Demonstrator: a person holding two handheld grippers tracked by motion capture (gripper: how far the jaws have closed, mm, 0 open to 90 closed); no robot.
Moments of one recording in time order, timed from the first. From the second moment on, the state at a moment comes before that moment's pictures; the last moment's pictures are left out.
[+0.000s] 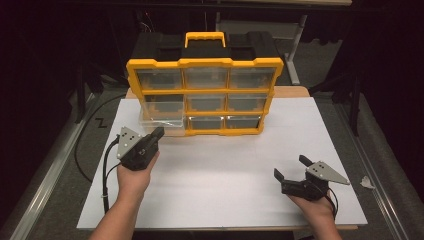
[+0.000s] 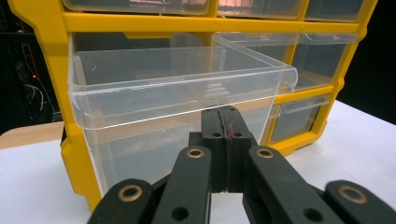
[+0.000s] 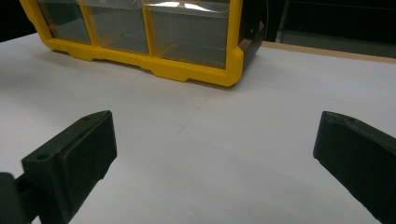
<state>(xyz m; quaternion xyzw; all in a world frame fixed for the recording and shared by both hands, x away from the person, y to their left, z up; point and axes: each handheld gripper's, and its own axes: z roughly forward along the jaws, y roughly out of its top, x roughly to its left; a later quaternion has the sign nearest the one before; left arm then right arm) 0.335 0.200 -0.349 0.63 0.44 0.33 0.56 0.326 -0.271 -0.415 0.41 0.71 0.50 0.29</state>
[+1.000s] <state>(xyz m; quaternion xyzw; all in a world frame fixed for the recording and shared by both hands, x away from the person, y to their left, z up) 0.342 0.193 -0.343 0.62 0.43 0.35 0.55 0.325 -0.271 -0.415 0.41 0.71 0.50 0.29</state>
